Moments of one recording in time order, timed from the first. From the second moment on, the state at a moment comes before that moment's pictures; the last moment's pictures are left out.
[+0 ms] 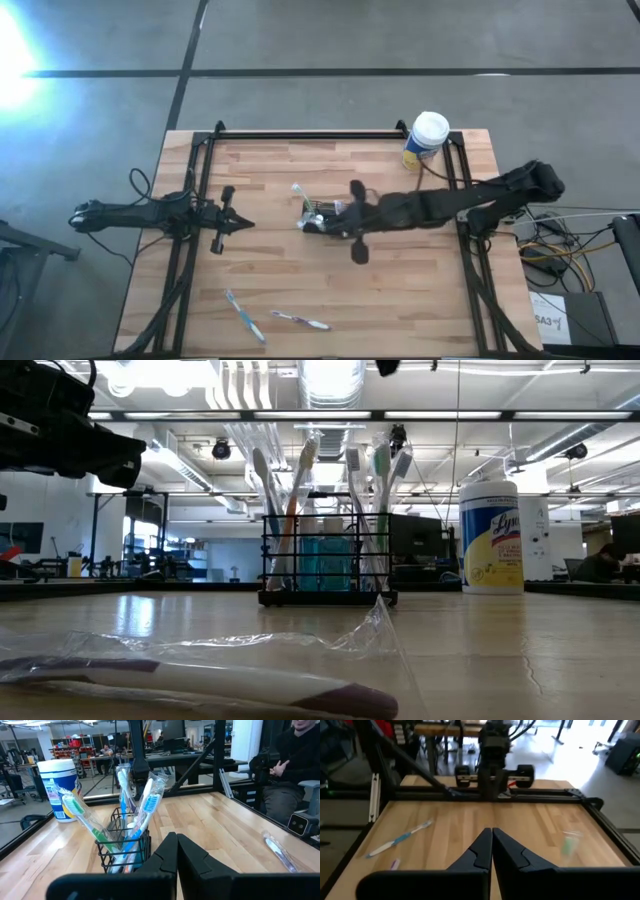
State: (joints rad) left arm -0.02 0.12 0.01 0.02 0.11 0.08; right arm 0.22 1.45 1.15 -0.01 0.22 0.07
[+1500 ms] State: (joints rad) left arm -0.02 0.14 0.01 0.02 0.08 -0.02; right arm 0.45 2.40 2.33 -0.79 0.26 0.48
